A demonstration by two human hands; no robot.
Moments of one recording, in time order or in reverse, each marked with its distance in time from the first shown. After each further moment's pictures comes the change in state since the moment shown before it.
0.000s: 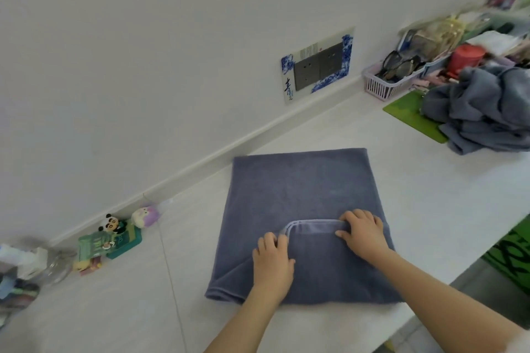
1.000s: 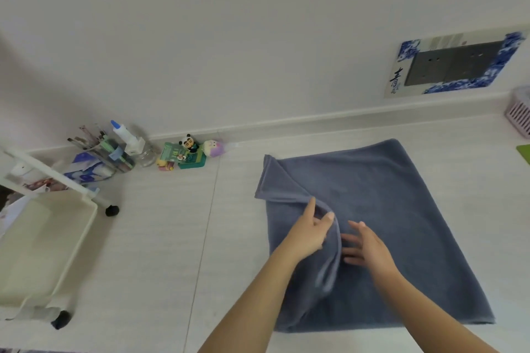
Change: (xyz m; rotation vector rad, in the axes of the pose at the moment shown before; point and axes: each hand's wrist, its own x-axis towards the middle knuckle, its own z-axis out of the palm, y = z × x) left_hand 0.013 0.043 -0.053 -1.021 -0.090 -0.562; right_hand 0.003 -0.043 -0.014 1.142 -0.529 0.198
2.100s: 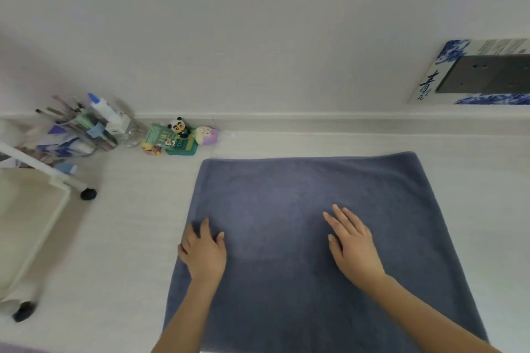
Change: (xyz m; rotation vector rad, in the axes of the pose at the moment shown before) left_hand 0.033 -0.142 -0.080 0.421 0.765 -0.359; right_hand 0.077 -0.001 -0.002 -1.261 -0.009 -0.747
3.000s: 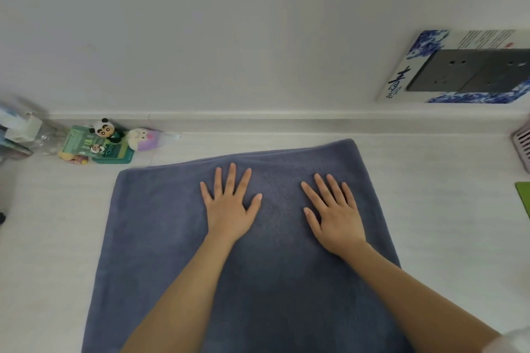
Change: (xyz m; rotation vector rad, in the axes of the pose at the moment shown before) left_hand 0.051 0.160 0.068 0.351 -0.139 0.546; right_hand 0.087 0.082 -0.018 -0.324 -0.046 -0.016
